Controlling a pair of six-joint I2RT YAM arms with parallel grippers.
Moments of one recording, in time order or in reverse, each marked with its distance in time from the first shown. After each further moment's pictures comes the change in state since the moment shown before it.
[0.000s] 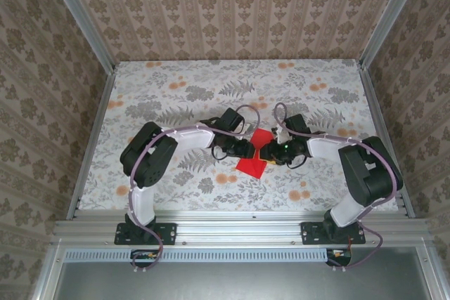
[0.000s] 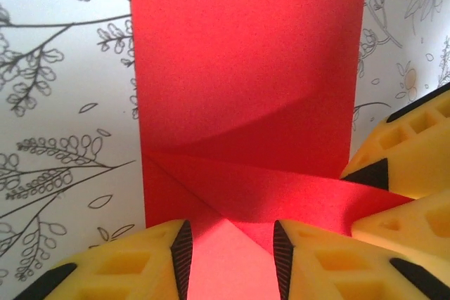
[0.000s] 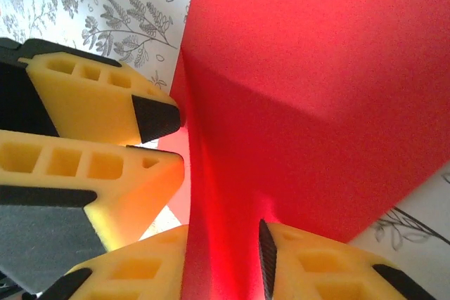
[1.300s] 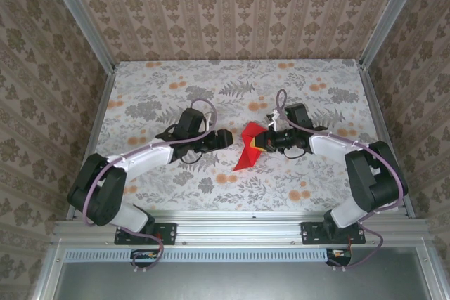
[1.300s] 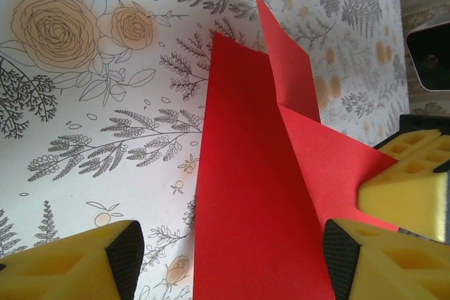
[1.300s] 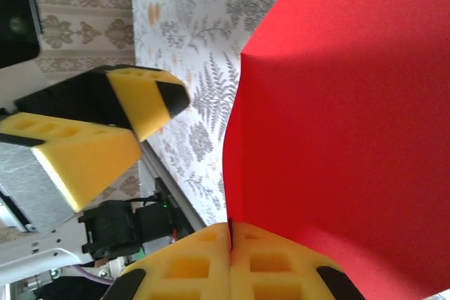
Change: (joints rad) left arm 0.171 -0.487 -0.402 0.254 -0.021 -0.284; right arm -0.006 -0.072 0.070 0.122 -0.237 0.143
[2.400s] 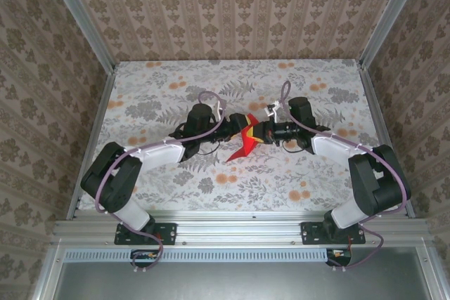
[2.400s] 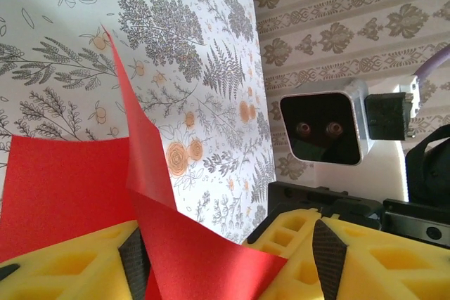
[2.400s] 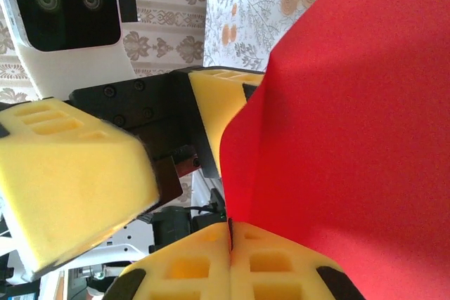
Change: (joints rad) left arm -0.071 0.139 0.043 0.481 0.056 -0.352; right arm -0.009 -0.031 -0.012 0.232 -0.087 0.189
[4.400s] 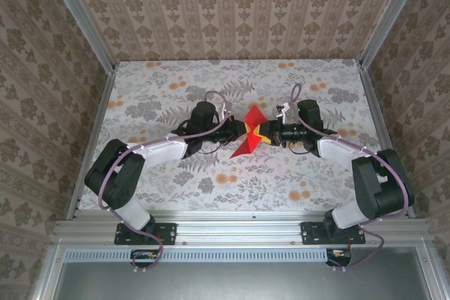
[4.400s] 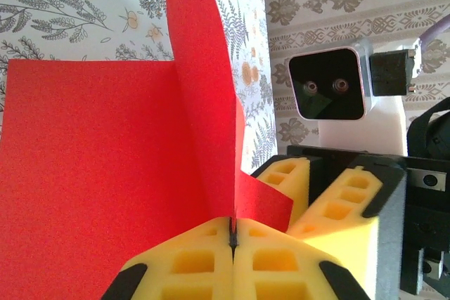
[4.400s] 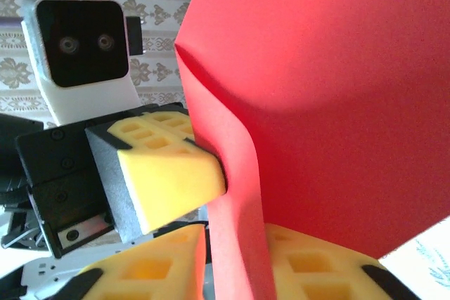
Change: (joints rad) left arm -0.002 0.035 0.054 -0.098 0.106 0.023; right arm -0.075 -0.046 -0.061 0.018 -0.002 0.046
